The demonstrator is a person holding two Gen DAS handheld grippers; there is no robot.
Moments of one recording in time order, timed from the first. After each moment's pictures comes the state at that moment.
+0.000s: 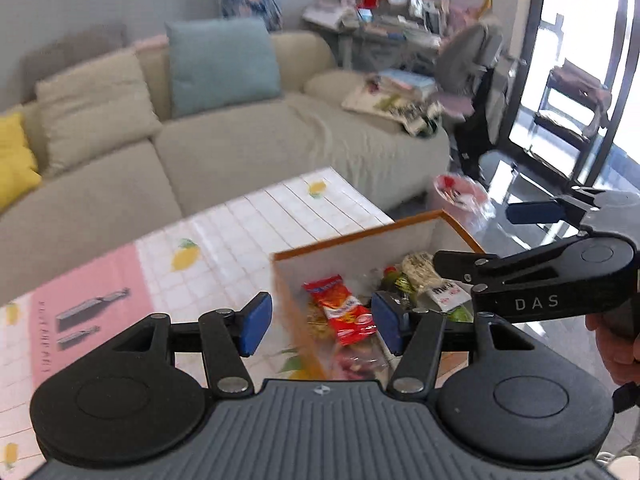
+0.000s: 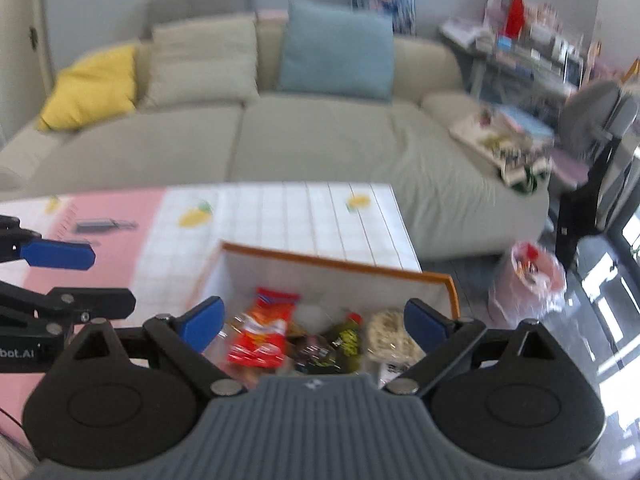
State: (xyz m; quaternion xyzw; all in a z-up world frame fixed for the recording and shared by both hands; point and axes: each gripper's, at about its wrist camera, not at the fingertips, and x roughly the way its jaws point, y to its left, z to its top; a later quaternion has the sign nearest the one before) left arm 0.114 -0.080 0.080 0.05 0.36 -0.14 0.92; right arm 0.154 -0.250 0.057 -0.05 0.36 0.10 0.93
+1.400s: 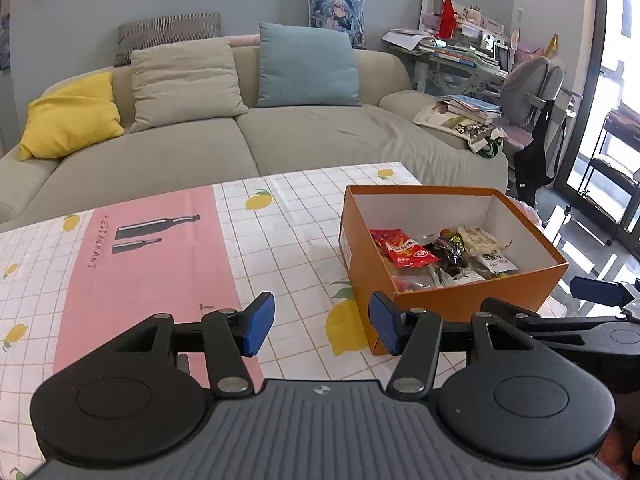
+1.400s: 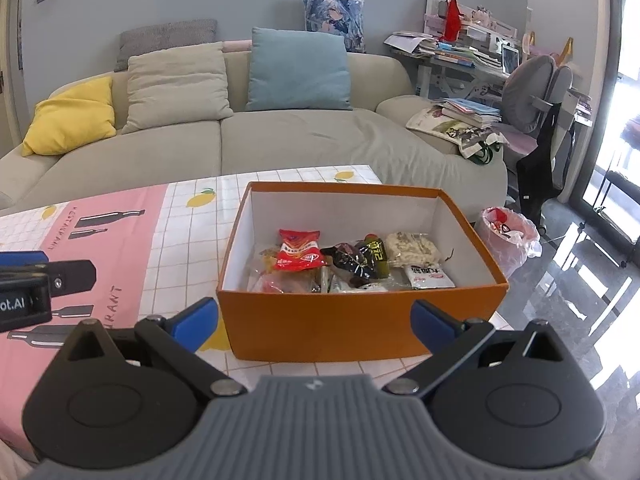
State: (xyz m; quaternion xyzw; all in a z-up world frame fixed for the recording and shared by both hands) left arm 0.013 -0.038 0.005 -0.01 0.33 -0.04 0.94; right arm 0.013 -0.201 -0.024 -0.01 0.32 0.02 0.95
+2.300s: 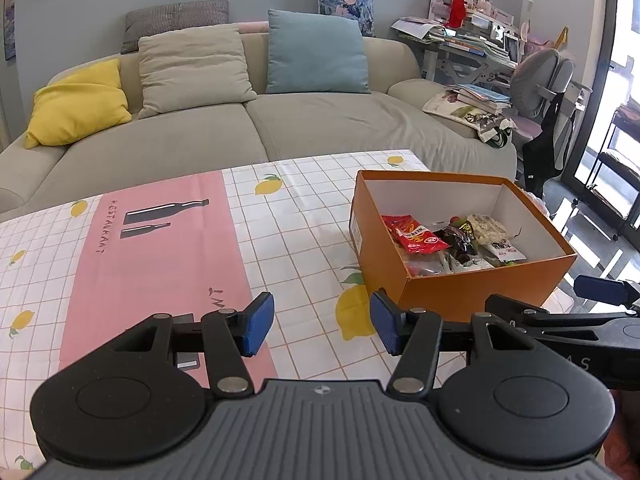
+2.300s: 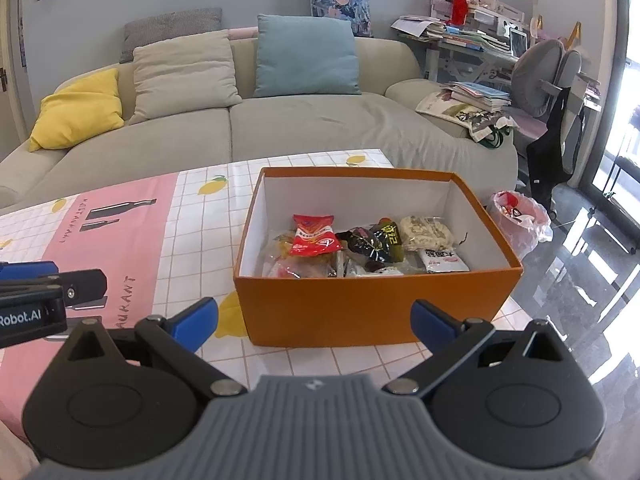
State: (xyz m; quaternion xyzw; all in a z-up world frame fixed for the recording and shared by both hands) left arm 0.012 -0.033 0.005 -0.01 0.35 -0.03 0.94; right arm 0.013 -0.198 -0.023 0.00 0.34 0.03 0.94
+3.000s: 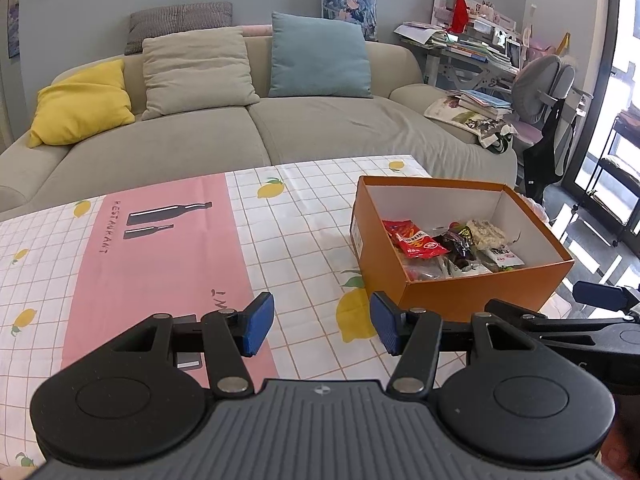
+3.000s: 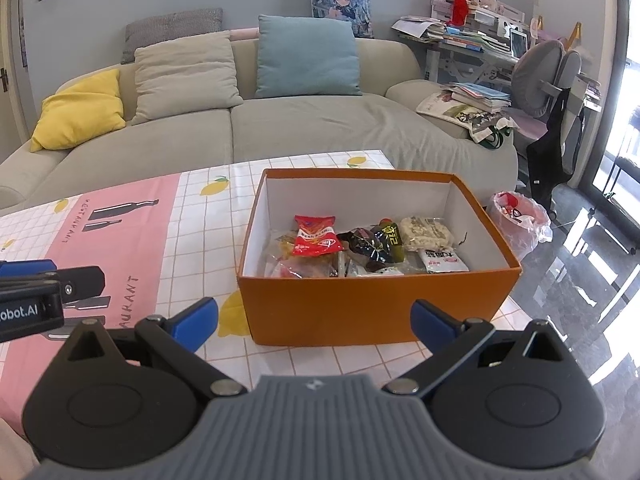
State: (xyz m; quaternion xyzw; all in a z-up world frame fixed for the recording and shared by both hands) left arm 0.008 -0.034 0.013 -0.02 0.35 -0.02 0.94; right arm 0.007 -0.196 -0.019 0.00 0.34 0.03 0.94
